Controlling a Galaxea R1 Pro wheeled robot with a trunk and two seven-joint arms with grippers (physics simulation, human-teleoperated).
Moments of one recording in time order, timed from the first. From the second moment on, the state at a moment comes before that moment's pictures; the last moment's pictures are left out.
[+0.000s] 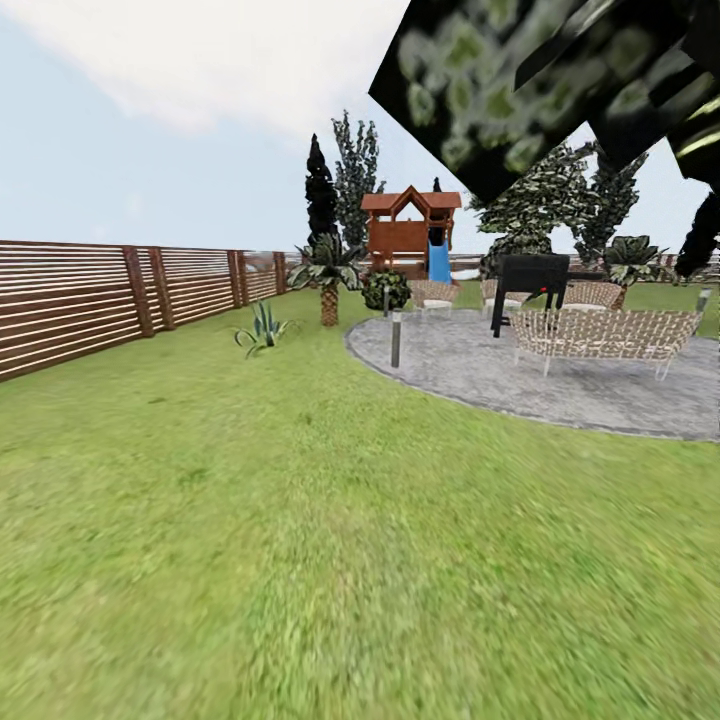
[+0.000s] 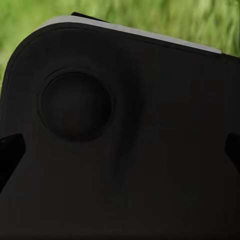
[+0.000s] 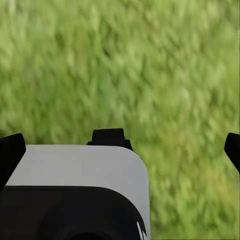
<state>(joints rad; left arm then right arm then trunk) 0.02 -0.01 0.15 -0.02 0.12 -0.07 -0.06 -0.03 -0.05 -0.05 -0.09 0.01 -0.22 0.01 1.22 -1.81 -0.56</state>
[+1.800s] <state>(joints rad) 0.02 -0.01 0.15 -0.02 0.12 -0.07 -0.06 -0.03 -0.05 -0.05 -0.09 0.01 -0.22 0.01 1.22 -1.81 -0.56</state>
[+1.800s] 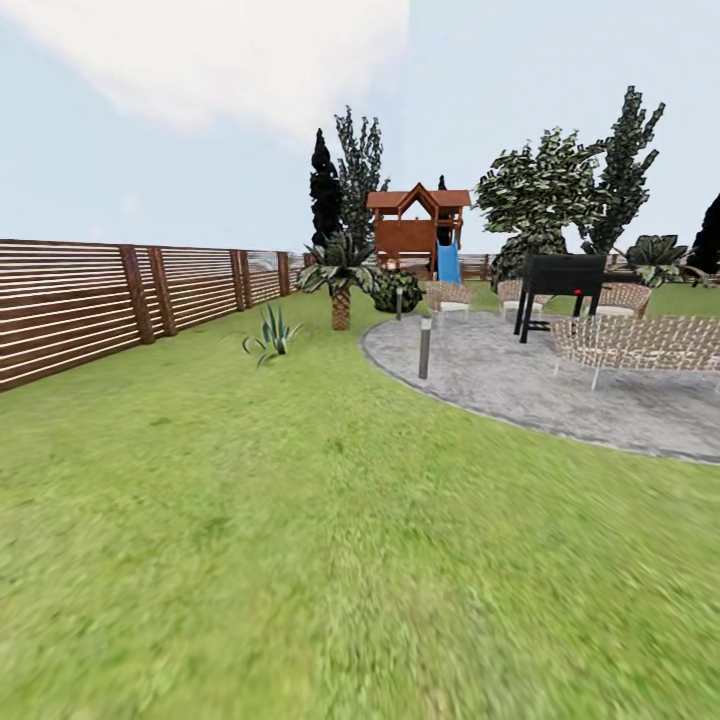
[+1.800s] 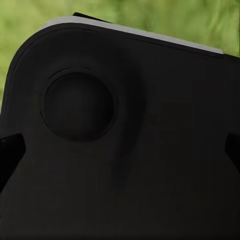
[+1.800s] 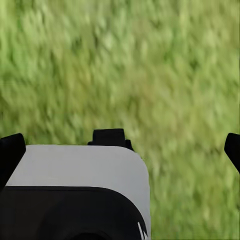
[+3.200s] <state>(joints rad) 0.02 -0.01 0.15 -0.02 0.12 -0.07 -0.06 -0.03 -0.05 -0.05 -0.09 0.01 -0.22 0.01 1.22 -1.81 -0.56</state>
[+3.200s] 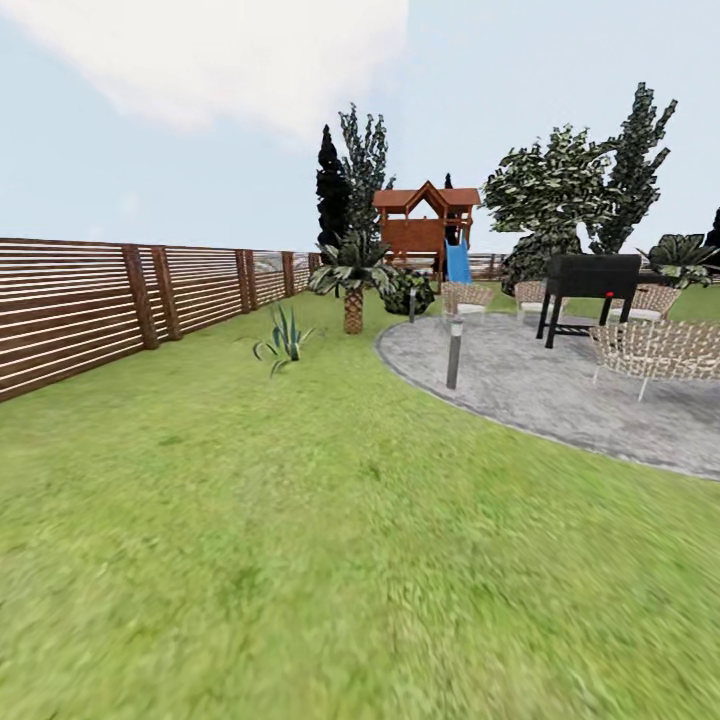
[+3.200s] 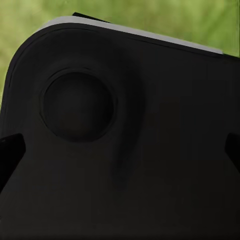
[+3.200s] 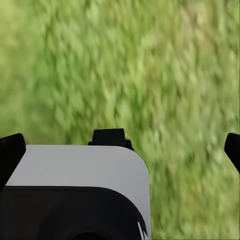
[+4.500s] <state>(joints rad) 0.02 -0.01 0.15 -0.02 0.12 -0.07 -0.06 -0.03 -0.05 -0.05 -0.09 0.01 -0.22 0.01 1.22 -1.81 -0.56</state>
